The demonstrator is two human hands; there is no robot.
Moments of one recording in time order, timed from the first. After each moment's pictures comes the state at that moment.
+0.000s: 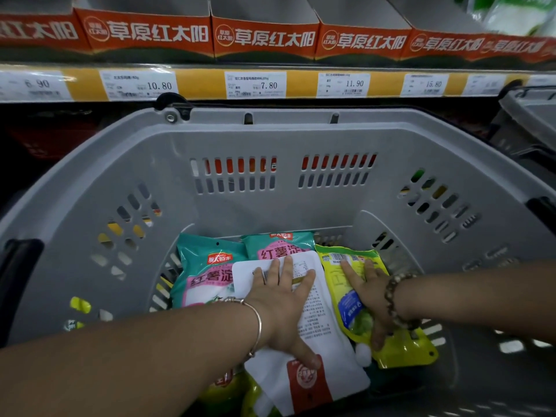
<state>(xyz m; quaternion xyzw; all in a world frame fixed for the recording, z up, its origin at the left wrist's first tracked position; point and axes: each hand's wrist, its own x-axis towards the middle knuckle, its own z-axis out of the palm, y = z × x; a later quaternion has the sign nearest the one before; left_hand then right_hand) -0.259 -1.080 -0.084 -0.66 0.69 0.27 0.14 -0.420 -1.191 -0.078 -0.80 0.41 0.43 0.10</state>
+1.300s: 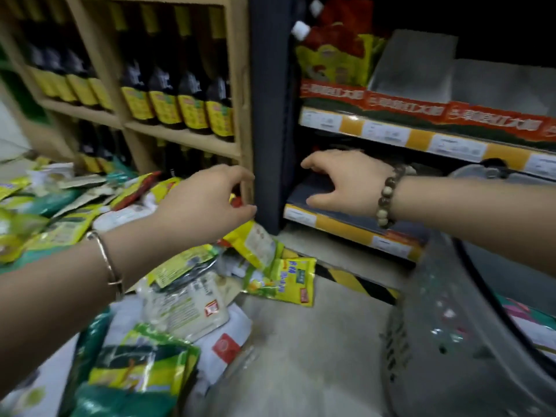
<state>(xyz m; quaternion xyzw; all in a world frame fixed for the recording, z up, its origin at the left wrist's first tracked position) -0.021 -0.695 0.076 -0.91 0.34 -0.10 -0.20 -0.083 -0.911 0.107 -1.00 -0.04 -0.07 0.04</state>
